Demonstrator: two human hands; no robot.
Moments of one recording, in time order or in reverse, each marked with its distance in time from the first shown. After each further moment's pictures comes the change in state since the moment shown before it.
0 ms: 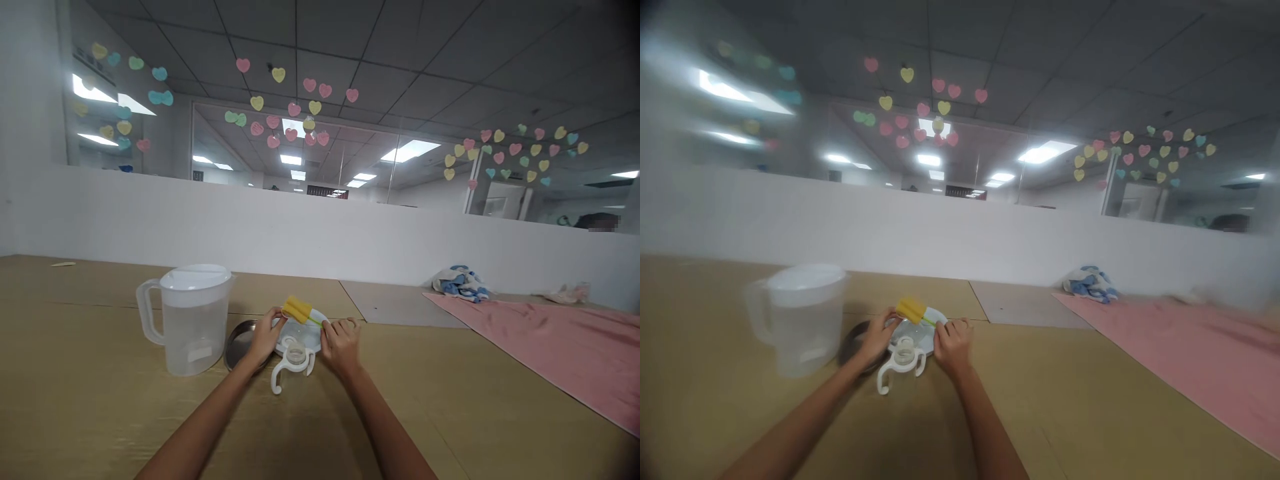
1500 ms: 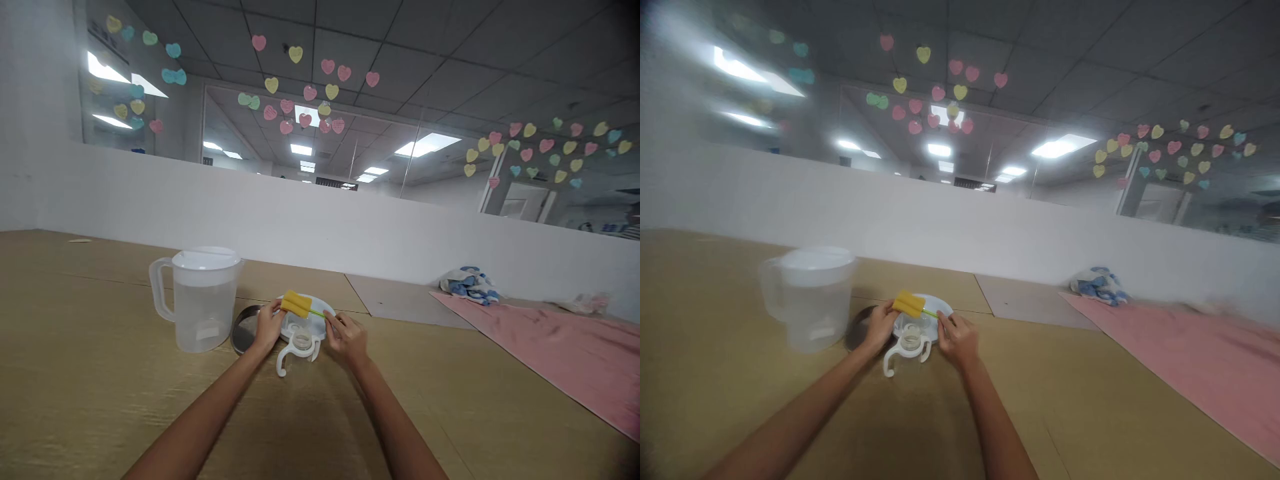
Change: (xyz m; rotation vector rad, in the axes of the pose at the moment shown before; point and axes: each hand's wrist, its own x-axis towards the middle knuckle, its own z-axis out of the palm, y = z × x) left_hand -0.011 0.000 0.003 -0.181 0.157 -0.139; right_hand 0.002 0.004 -0.005 0.104 0.140 -0.121
